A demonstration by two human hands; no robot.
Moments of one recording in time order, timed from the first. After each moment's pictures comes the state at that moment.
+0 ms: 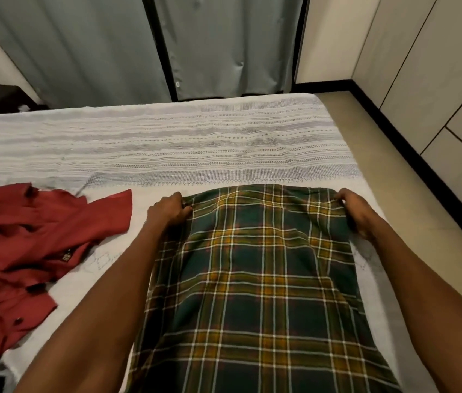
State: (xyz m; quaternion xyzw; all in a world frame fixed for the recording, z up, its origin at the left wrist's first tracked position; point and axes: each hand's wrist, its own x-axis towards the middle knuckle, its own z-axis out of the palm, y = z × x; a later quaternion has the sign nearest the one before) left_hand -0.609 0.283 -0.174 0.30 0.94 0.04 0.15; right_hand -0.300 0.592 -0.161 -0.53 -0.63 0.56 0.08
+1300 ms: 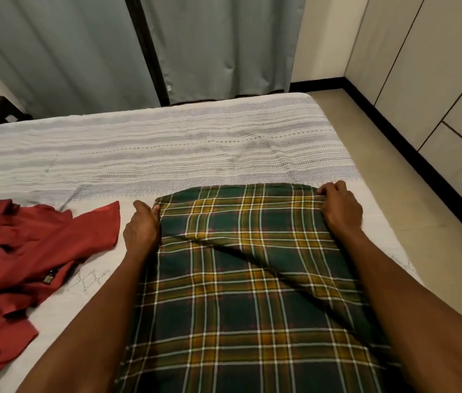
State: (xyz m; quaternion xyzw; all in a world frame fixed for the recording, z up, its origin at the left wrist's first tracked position) left_hand -0.621 0.260 -0.213 0.15 0.96 0.22 0.01; right_hand -0.332 0.601 -0.209 -0.44 -0.88 0.12 0.15
